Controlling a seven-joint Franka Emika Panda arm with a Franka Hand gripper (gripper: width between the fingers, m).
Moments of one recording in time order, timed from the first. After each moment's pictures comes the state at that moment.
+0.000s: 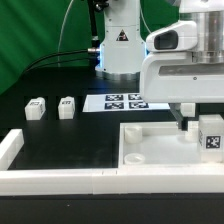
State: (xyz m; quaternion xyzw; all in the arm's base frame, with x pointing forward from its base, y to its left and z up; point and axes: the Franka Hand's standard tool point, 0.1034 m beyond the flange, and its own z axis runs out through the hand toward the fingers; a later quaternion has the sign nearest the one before) arm 0.619 0.117 0.073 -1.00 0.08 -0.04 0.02
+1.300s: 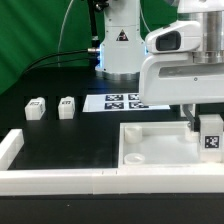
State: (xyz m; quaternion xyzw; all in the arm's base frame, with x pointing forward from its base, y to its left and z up) arm 0.619 0.116 0.073 -1.00 0.09 -0.04 0.02
